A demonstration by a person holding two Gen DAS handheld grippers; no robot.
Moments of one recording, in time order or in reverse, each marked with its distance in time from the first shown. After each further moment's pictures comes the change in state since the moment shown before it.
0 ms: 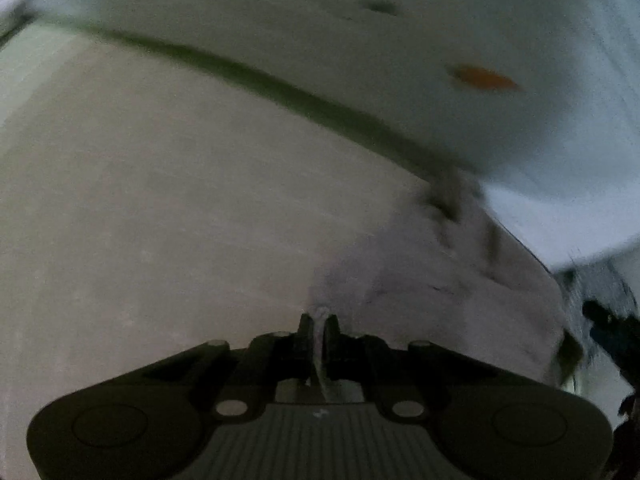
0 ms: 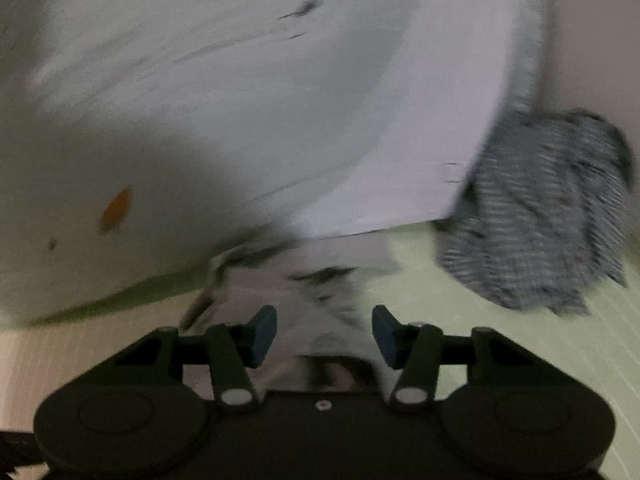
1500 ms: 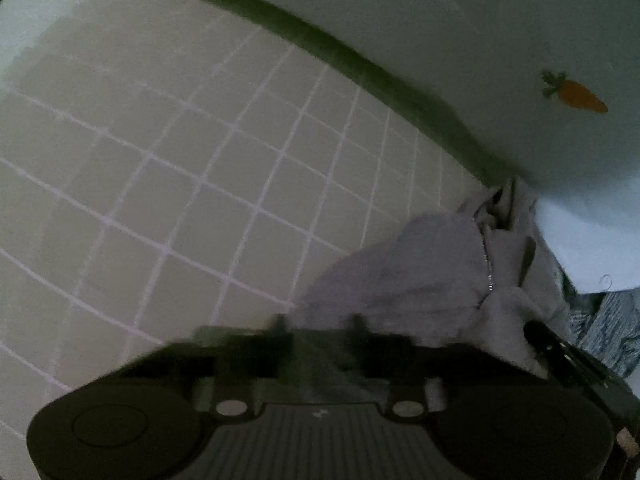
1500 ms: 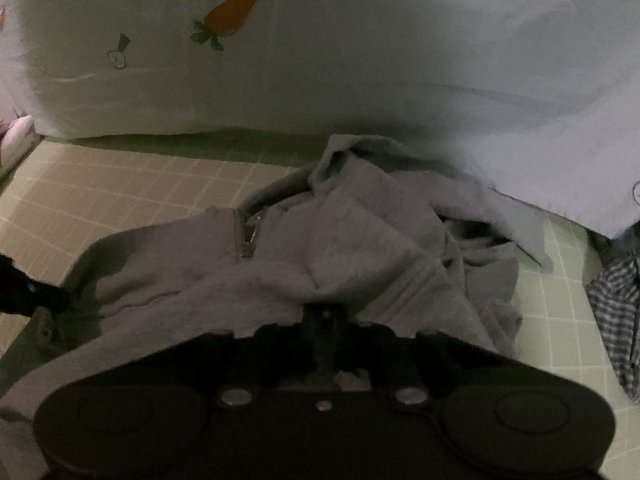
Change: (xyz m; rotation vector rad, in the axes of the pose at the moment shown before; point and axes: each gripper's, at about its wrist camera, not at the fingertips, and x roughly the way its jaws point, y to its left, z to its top) left arm 0.054 0.015 0.035 -0.091 0.127 0.002; right arm 0.097 0.050 -0.030 -0.422 0.218 0.221
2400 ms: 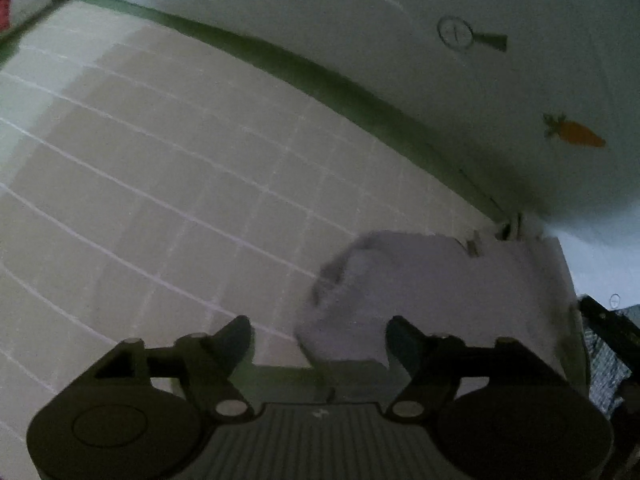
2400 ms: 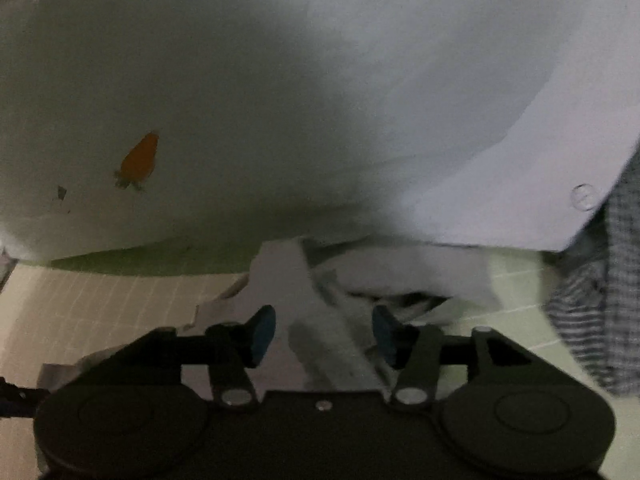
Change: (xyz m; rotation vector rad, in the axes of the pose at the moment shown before) left arm -0.021 0.013 0.004 0.048 -0.114 0.061; right arm -0.019 -0.044 0.034 0.250 -0.136 -0.040
